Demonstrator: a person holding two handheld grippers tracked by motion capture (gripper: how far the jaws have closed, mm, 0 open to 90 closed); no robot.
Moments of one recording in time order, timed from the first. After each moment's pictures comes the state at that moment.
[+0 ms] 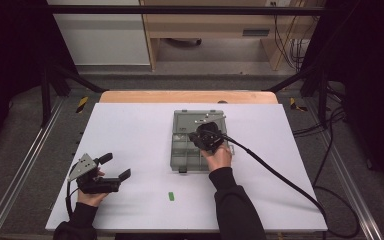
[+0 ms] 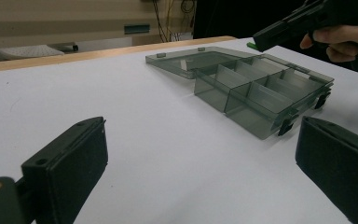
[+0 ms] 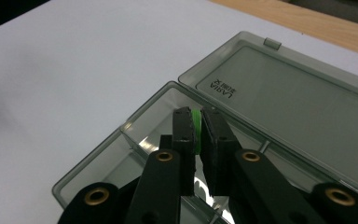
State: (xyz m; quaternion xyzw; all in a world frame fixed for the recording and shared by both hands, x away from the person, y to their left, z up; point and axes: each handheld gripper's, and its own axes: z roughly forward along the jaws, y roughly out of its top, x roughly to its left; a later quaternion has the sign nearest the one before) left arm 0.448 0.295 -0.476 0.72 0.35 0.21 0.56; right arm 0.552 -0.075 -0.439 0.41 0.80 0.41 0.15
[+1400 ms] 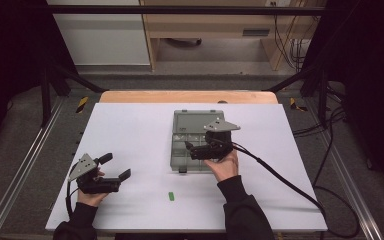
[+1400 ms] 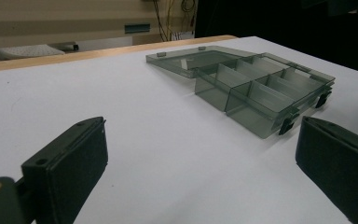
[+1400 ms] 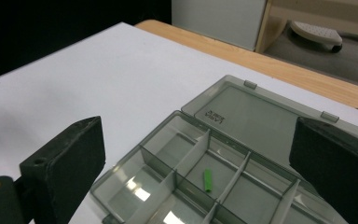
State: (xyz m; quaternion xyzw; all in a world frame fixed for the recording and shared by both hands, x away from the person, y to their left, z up) left arm 0.448 0.295 -0.476 0.72 0.35 0.21 0.56; right arm 0.500 -0.091 -0.407 0.39 0.75 0.48 0.22
